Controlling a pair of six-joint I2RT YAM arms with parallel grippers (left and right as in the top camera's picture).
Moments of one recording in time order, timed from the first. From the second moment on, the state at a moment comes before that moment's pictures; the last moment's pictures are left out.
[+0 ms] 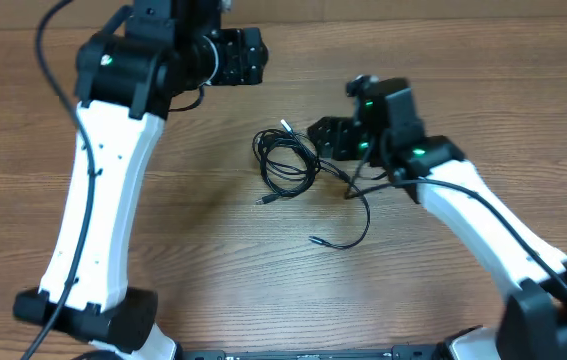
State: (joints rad) left arm -0.27 1.76 2.17 -1.19 0.19 -0.28; right arm 0.41 1.62 1.16 -0.36 -0.26 0.44
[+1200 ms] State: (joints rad) left arm -0.27 1.74 2.17 -1.31 0.14 -0.28; right arm 0.61 1.81 1.16 -0.33 0.01 -0.31
